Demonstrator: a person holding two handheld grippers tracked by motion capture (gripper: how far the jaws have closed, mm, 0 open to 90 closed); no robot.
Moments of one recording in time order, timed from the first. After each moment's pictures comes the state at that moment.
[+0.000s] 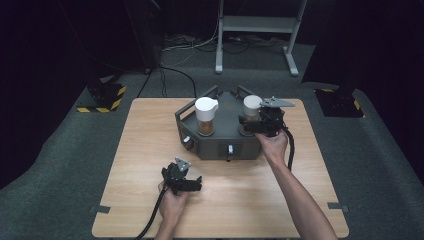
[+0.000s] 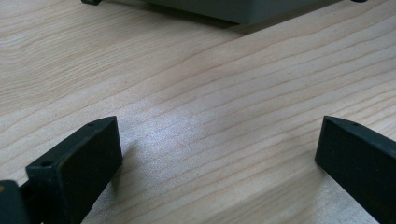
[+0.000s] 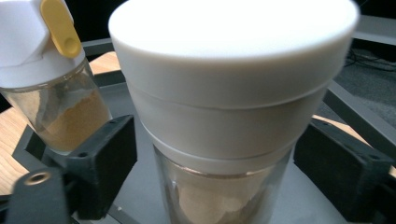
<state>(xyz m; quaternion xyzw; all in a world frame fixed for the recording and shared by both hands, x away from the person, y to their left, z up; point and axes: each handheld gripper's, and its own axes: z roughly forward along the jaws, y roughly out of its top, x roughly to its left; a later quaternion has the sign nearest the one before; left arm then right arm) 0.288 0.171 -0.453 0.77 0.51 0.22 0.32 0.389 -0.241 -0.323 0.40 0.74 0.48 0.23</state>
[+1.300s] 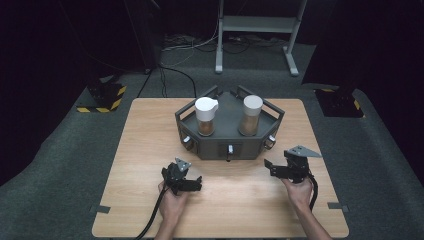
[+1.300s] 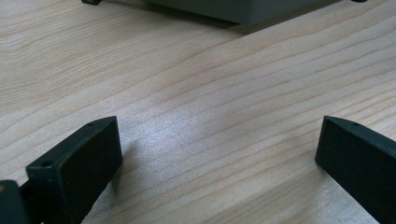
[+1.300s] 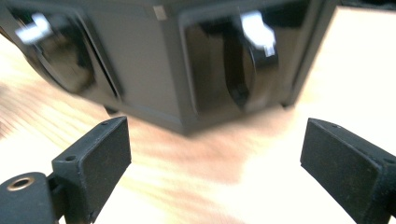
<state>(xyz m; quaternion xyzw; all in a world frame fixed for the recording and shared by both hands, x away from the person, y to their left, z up) 0.288 0.171 -0.453 0.77 0.51 0.22 0.32 0.305 -0.322 -0.421 0.46 0.74 0.44 0.22</state>
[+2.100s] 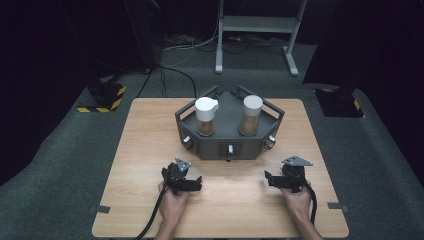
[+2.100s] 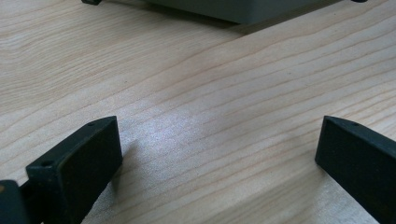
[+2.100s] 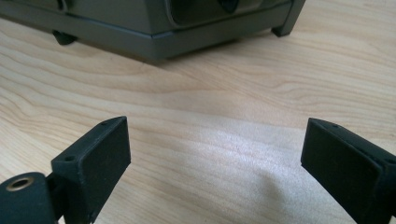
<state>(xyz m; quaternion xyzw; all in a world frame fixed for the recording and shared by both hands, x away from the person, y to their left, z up) 0.288 0.171 -0.453 0.77 0.51 0.22 0.32 0.303 -0.302 -0.443 0.48 0.77 0.36 0.23</state>
